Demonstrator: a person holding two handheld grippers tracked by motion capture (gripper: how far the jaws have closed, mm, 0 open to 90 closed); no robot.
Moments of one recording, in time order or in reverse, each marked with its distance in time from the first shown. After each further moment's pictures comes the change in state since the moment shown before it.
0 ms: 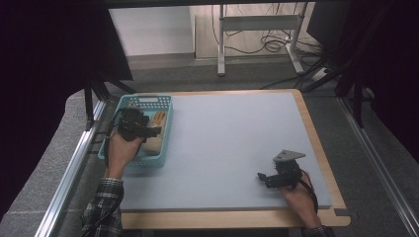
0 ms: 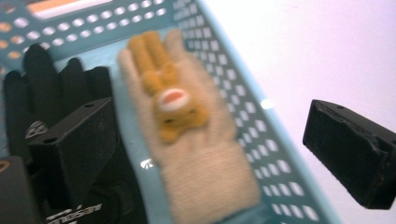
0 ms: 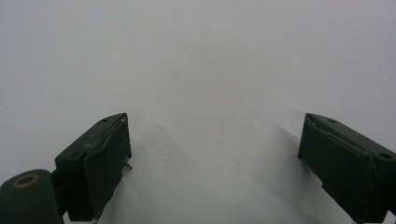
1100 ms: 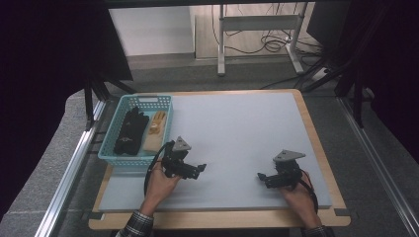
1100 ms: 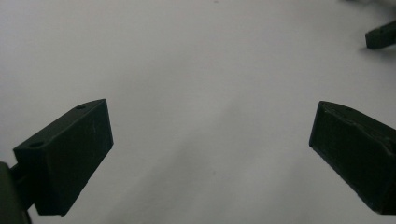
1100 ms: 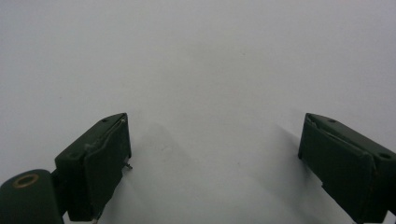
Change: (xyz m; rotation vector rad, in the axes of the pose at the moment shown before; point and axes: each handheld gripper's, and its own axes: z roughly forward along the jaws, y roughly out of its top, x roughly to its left) left arm -0.141 -0.060 0.039 -0.085 -0.258 0.254; right arm 0.000 0.000 0.000 0.000 0.000 -0.001
